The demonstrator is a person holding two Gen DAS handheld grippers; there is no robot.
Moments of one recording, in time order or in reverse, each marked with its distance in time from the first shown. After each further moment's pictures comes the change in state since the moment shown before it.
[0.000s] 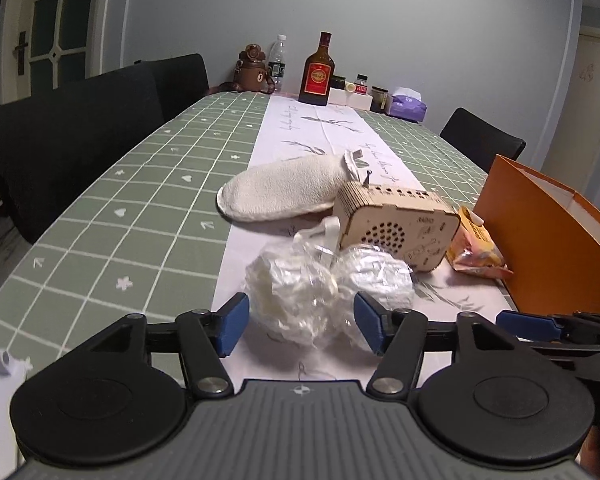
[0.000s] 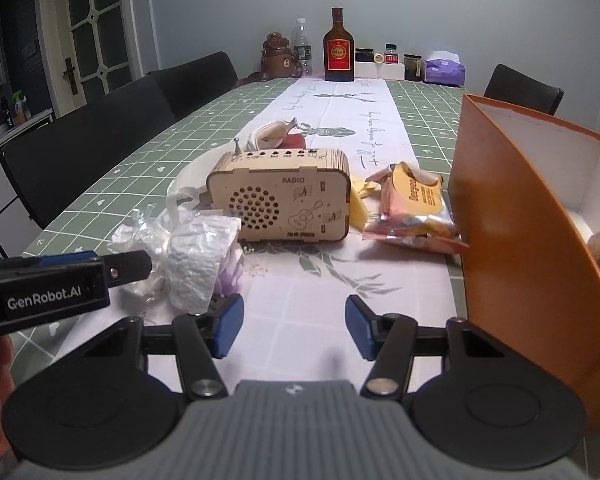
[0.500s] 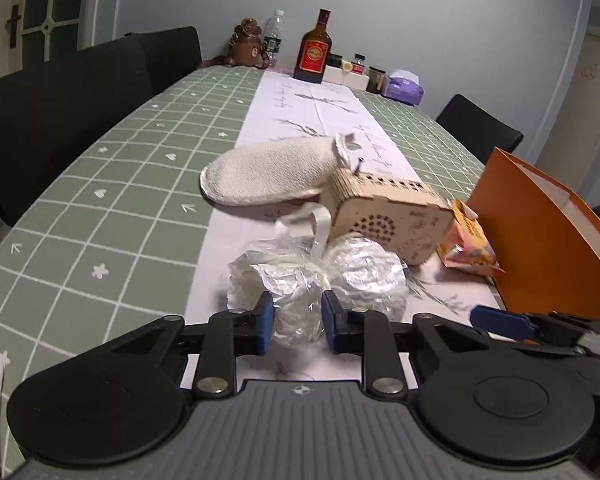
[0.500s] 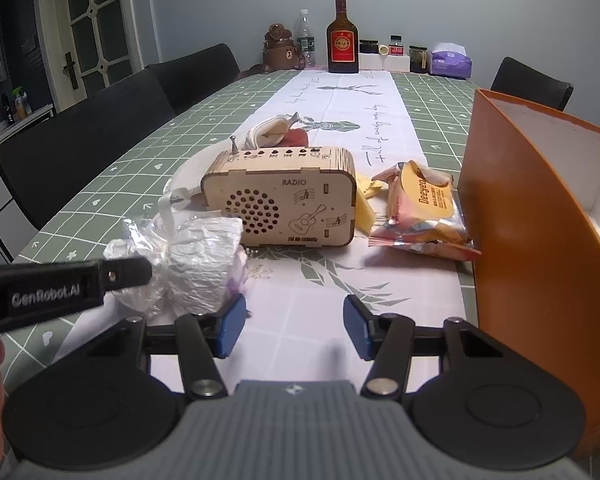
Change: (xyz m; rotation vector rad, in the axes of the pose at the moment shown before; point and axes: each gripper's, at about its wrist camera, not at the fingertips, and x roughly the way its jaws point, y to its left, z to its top) left arm 0.008 -0.005 0.004 -0.052 0.094 -0.046; right arm 0.016 -0.001 0.009 0.004 0.027 0.021
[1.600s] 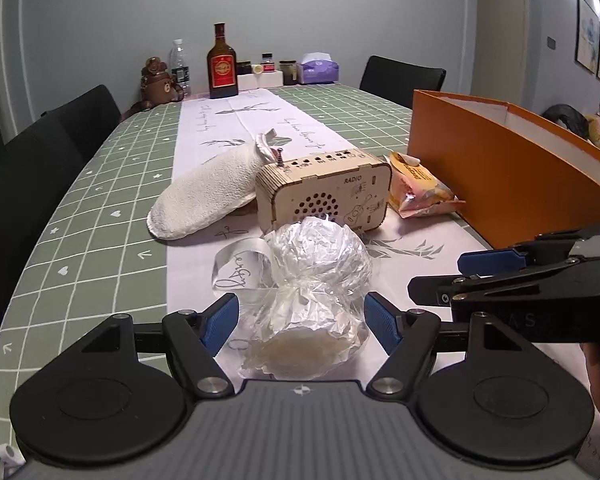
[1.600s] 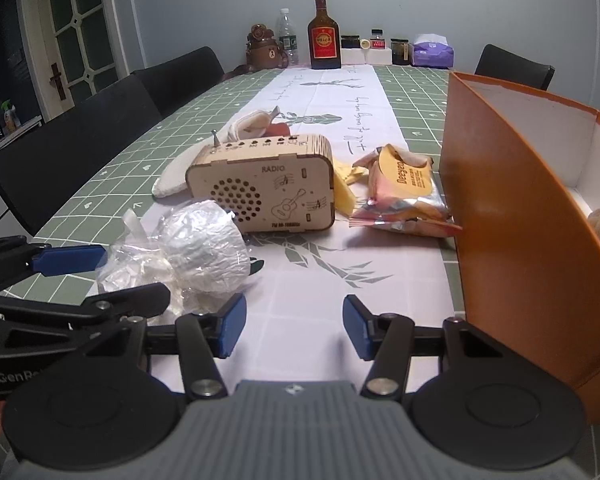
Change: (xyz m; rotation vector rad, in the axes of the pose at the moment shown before) left arm 0.006 -0.020 -0.010 0.382 -0.027 -0.079; right arm -0.005 -0.009 -0.013 0.056 0.003 -0.024
